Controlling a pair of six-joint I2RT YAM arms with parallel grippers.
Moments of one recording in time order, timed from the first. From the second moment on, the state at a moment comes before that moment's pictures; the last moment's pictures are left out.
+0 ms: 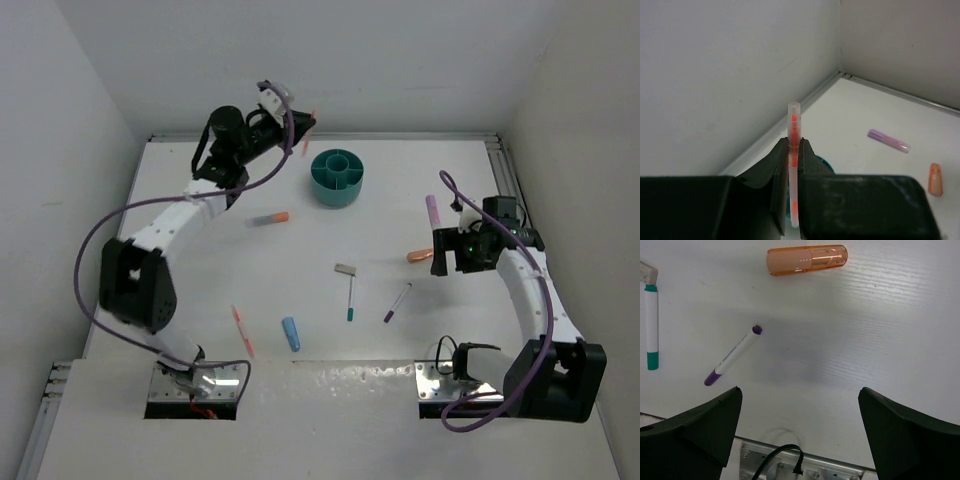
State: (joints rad) left arm -0.34 1.57 1.39 0.35 0.52 0.08; right arm -0.12 1.14 0.82 -0.81 -0.24 -0.20
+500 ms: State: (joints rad) left arm -0.38 2.08 1.60 0.76 0.53 -0.23; right arm -0.15 1.23 0.87 -0.81 -0.24 -0.20
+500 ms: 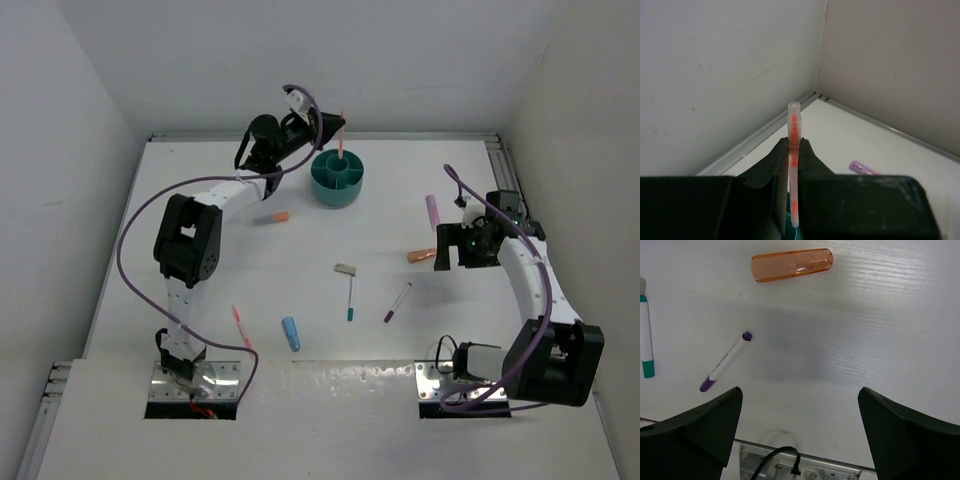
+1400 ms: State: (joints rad) left arm -0.39 2.22 1.57 0.83 0.44 -0.19; right arm -0.16 1.29 0.91 -0.81 -0.24 -0.20
